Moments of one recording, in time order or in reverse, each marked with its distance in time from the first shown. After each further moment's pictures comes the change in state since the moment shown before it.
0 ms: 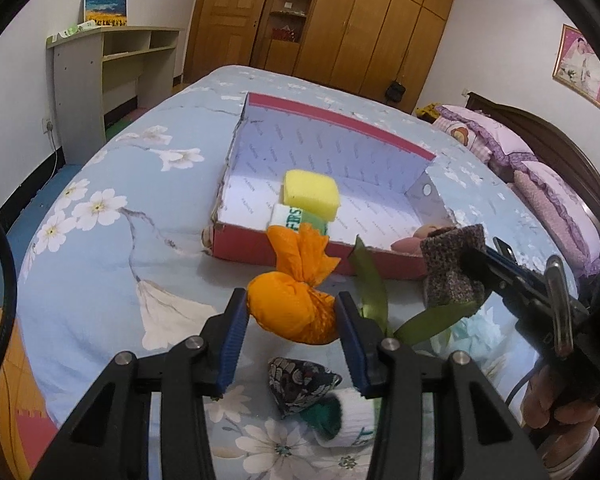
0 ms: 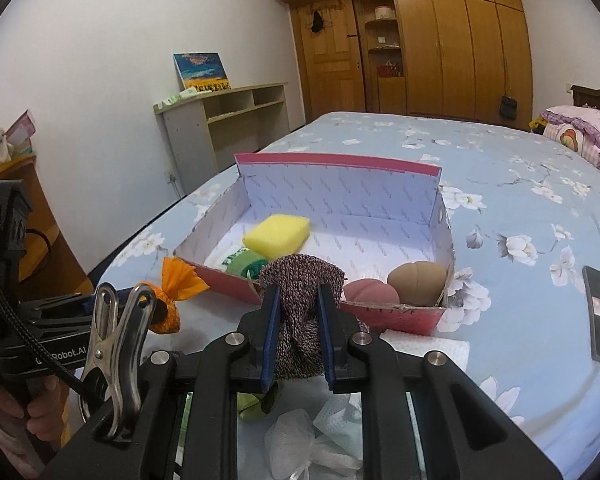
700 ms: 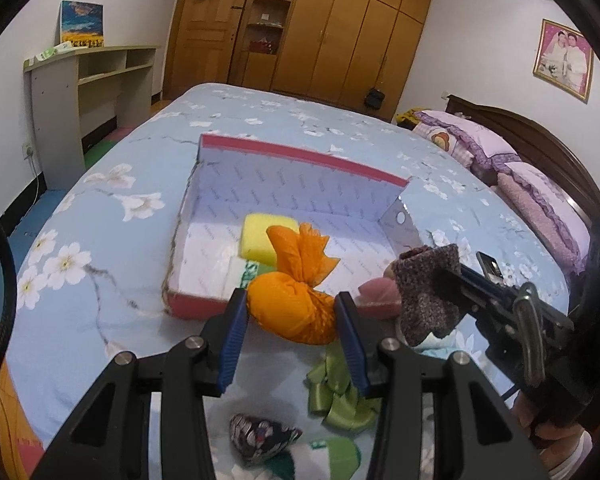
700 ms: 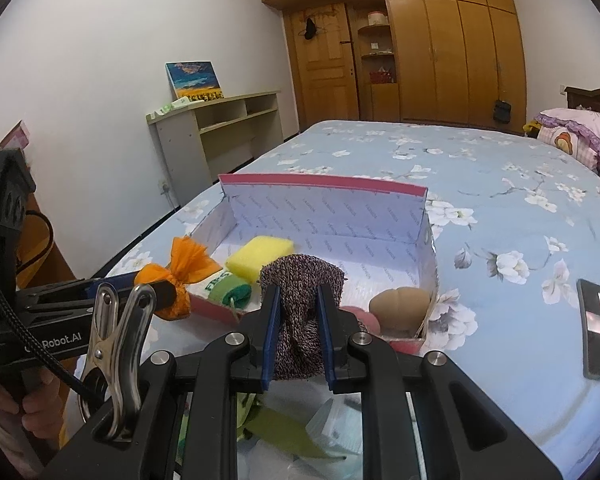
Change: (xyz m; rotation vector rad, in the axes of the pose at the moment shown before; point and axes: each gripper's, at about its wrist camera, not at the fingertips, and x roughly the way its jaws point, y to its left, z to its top) left arm 0.009 -0.031 0.039 0.059 -0.043 -0.055; right arm 0.003 -0.015 0.019 0.008 -0.025 -0.019
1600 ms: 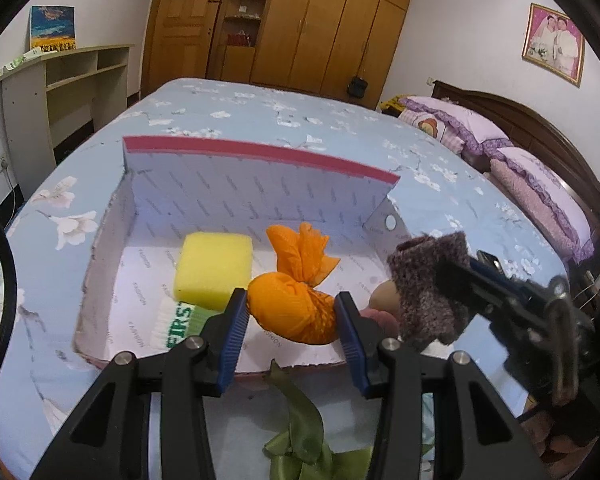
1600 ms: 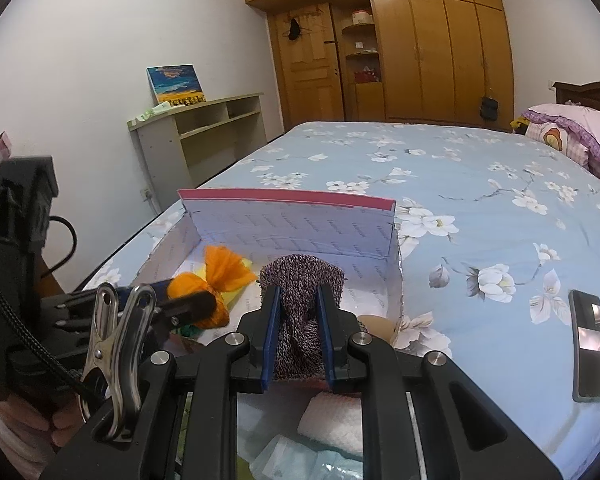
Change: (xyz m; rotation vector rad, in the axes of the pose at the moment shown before) left arm 0.077 -0.029 0.023 0.050 0.040 -0.043; right arm 0.020 -0.035 0.019 0.032 0.000 -0.042
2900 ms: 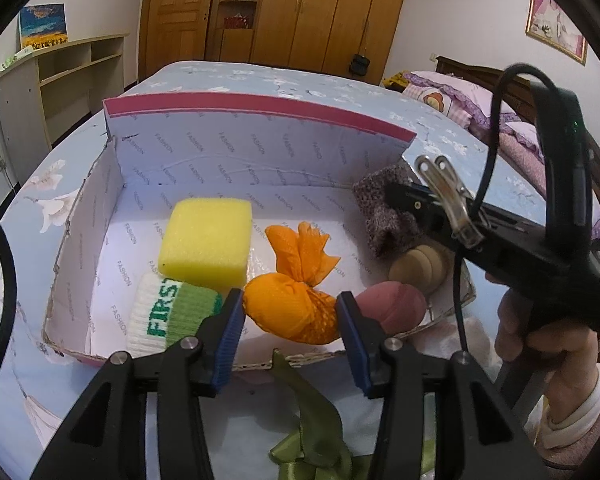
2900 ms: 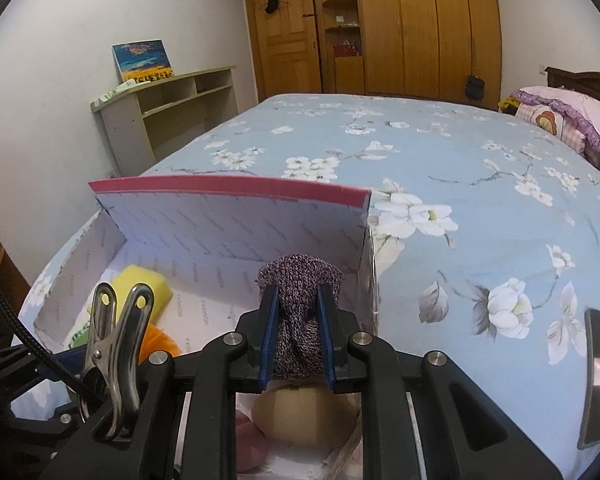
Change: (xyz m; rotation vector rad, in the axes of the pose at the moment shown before) left arm 0.031 -0.006 -0.014 0.038 0.068 0.035; right arm 0.094 -0.041 0.020 0.014 0.102 -0.085
